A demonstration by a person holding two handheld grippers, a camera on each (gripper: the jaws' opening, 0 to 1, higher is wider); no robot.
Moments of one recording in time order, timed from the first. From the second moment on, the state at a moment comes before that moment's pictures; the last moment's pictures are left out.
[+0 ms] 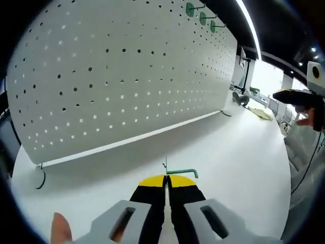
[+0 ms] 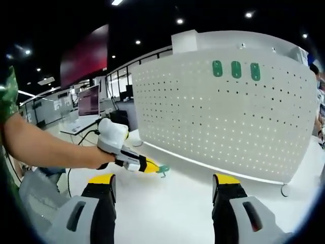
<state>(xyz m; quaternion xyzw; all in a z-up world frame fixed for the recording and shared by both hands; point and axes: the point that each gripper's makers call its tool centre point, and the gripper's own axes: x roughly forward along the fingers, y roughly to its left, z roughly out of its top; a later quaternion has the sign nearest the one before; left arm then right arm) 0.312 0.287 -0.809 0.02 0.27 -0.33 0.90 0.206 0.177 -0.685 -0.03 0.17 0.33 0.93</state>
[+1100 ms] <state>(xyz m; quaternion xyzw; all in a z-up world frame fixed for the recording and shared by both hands) 0.231 0.254 -0.691 0.07 0.24 -0.45 0.86 0.166 0.195 -0.645 -0.11 0.11 0.37 0.92</state>
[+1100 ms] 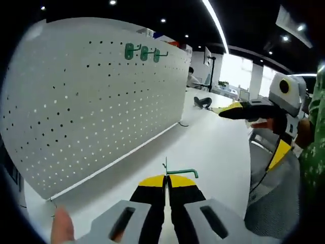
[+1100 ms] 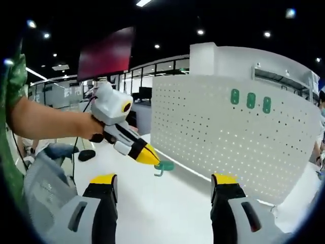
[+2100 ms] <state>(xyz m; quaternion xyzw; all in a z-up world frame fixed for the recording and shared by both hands) 0.188 0.242 -0.656 0.11 0.28 -0.49 0.82 0.147 0.201 -0.640 -0.30 0.05 0.38 0.87</state>
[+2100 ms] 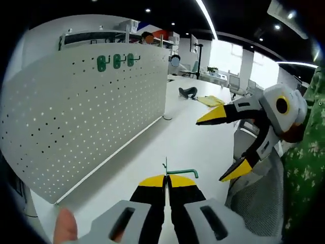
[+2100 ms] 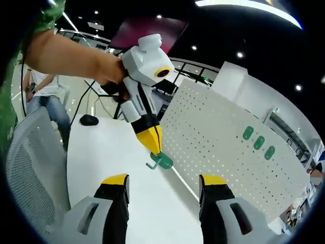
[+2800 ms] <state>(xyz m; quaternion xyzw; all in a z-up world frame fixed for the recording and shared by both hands) 0.136 0.233 -0.626 0.01 0.30 -0.60 0.74 0.133 0.204 -0.621 -0.09 0.09 0.45 0.88</state>
